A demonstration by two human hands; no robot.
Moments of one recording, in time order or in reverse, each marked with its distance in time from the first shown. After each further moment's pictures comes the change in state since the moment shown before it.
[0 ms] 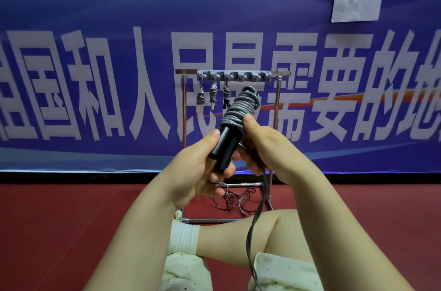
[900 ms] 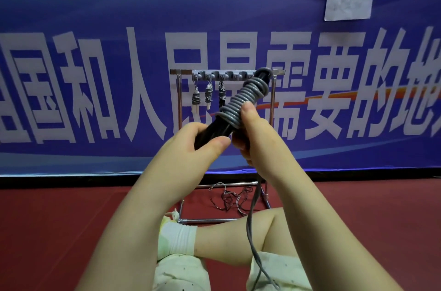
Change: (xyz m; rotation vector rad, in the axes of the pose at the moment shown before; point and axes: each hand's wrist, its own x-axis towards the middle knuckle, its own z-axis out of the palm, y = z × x) left_hand -0.021 0.019 0.007 0.603 0.388 0.244; right_hand -0.007 -0.010 0.016 0.042 0.184 -0.102
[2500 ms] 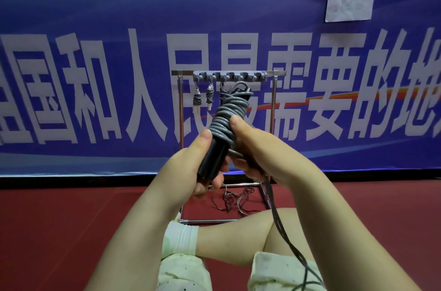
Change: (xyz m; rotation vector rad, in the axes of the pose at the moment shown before) left_hand -0.008 -0.012 0.006 -0.463 -0.227 -0.095; right_hand 0.022 0.032 -0.004 0.340 -0.307 0.285
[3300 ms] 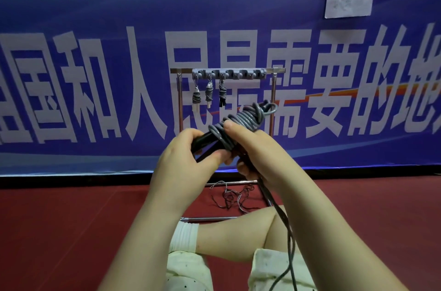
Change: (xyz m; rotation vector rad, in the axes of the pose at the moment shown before) left_hand 0.011 -0.017 0.003 0.520 0.410 0.173; right_hand -0.033 -0.014 0.021 -0.184 0.174 -0.120
